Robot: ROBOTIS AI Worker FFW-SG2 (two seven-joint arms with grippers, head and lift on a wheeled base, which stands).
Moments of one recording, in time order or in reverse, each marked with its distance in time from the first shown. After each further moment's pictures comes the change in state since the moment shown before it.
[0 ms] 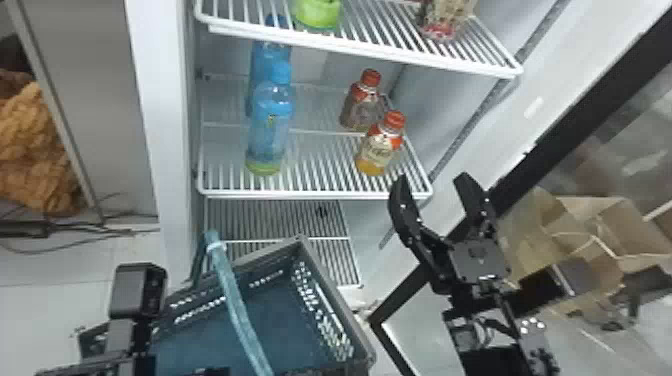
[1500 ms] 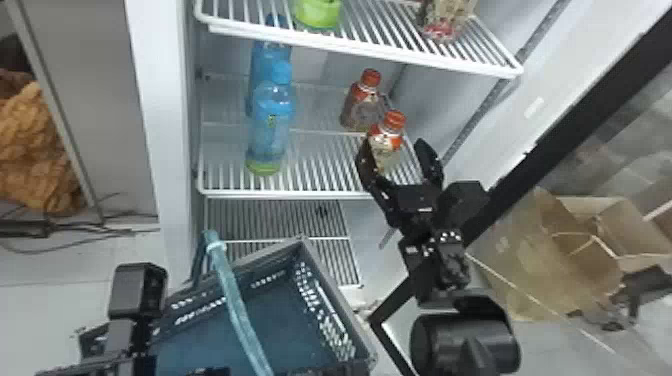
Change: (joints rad) left arm 0.000 0.002 -0.002 0.000 0.014 0.000 -0.001; right arm -0.480 -0.050 0.073 0.510 0.114 -0.007 -0.075
